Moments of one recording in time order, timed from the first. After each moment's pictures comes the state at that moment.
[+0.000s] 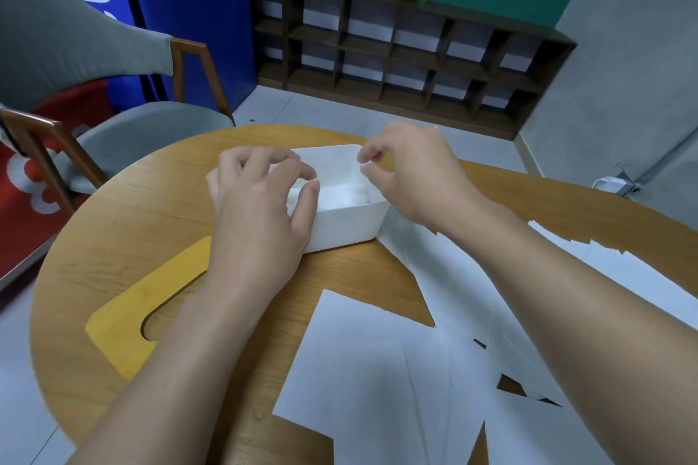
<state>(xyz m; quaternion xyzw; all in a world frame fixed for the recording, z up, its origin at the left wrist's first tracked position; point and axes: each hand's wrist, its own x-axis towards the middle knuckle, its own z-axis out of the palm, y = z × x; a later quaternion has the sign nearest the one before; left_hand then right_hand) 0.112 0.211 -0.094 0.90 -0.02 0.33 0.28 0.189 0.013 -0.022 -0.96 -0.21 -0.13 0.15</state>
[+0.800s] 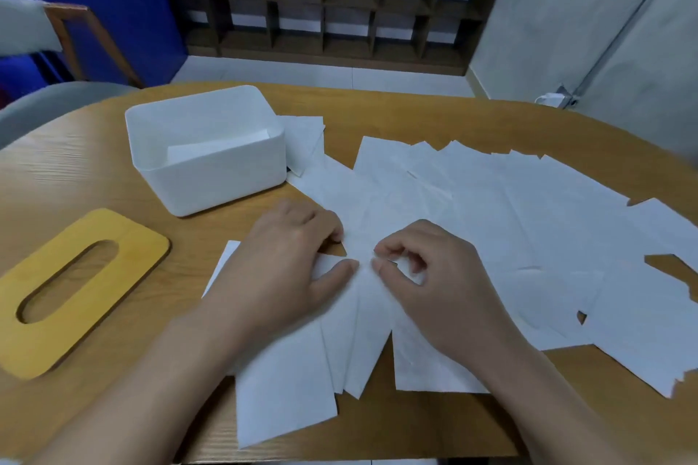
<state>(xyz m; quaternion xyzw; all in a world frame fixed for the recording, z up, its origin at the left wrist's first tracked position) 0.060 0.101 -0.139 0.93 -0.27 0.08 0.24 0.008 -0.132 -0.135 -0.93 -0.05 -0.08 0.36</state>
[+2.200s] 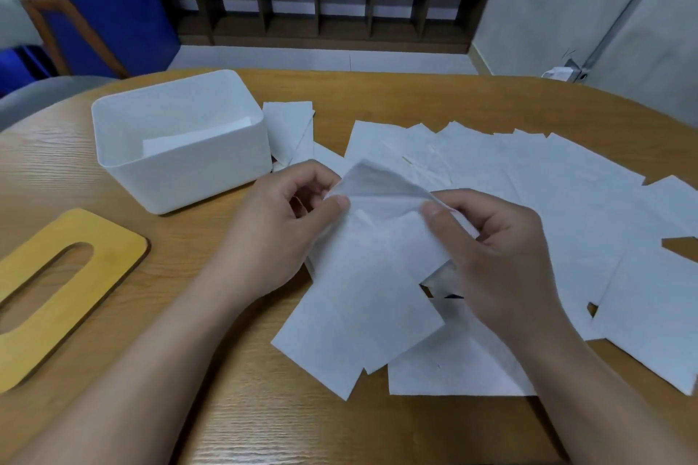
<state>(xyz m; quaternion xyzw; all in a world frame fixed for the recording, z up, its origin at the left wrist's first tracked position) 0.084 0.080 -0.127 0.82 -0.16 -0.01 0.55 0.010 -0.160 -0.118 -0.82 0.04 -0.14 0.56</state>
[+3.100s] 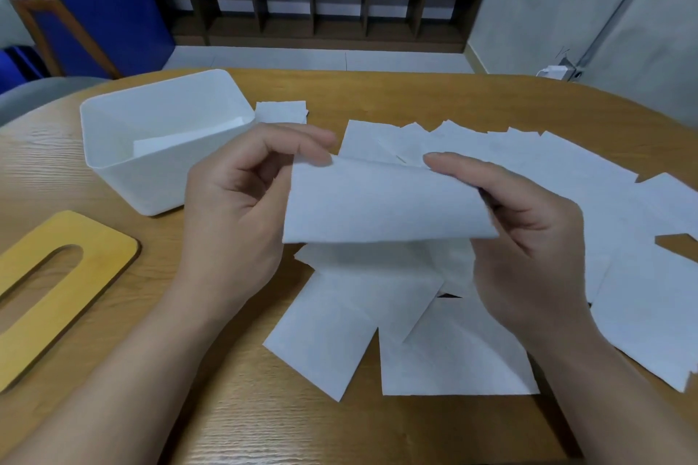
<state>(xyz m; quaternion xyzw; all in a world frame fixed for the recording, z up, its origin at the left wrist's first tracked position) 0.066 0.075 -0.100 0.74 -0.22 0.15 0.62 0.006 -0.168 -0.104 -0.79 -0.09 -0.25 0.55</state>
